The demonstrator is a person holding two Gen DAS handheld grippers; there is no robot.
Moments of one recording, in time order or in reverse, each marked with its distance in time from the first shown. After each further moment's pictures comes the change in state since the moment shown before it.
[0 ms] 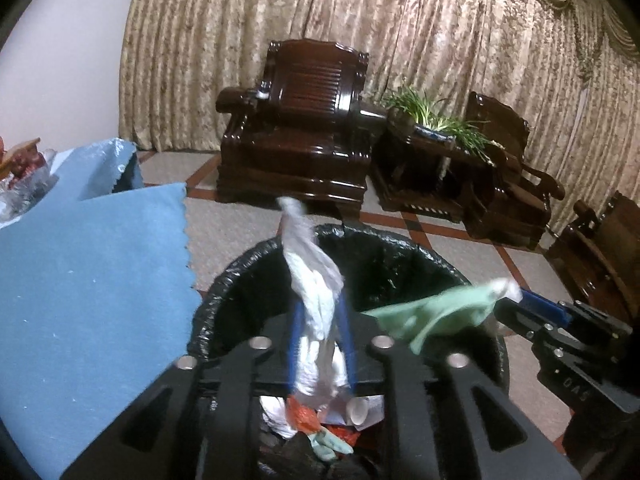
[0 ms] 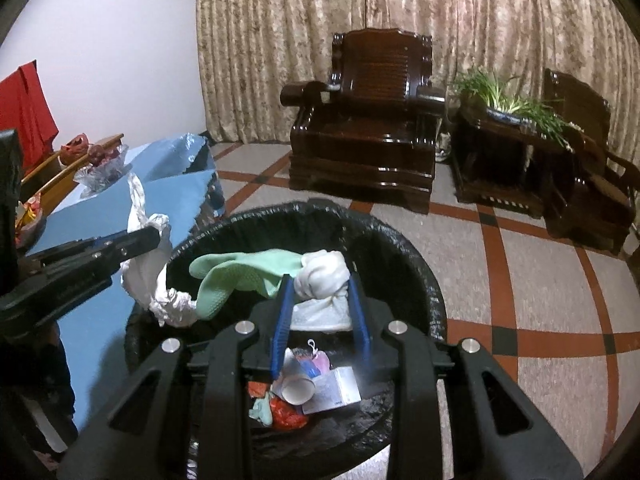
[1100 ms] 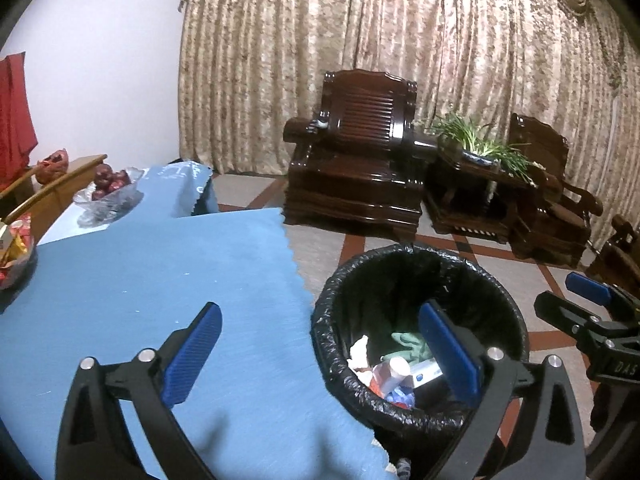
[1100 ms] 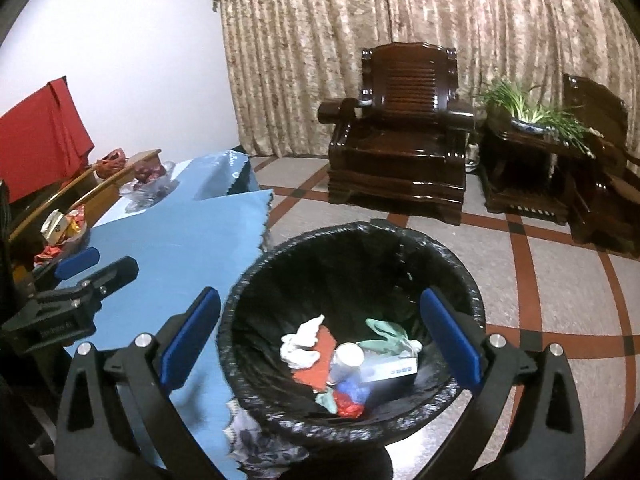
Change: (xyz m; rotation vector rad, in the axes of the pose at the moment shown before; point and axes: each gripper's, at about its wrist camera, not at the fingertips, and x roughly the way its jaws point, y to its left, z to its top) left arm -0.134 0.039 -0.015 -0.023 -0.097 0.221; right arm -0.084 0.061 0.022 -0.004 -0.046 0.131
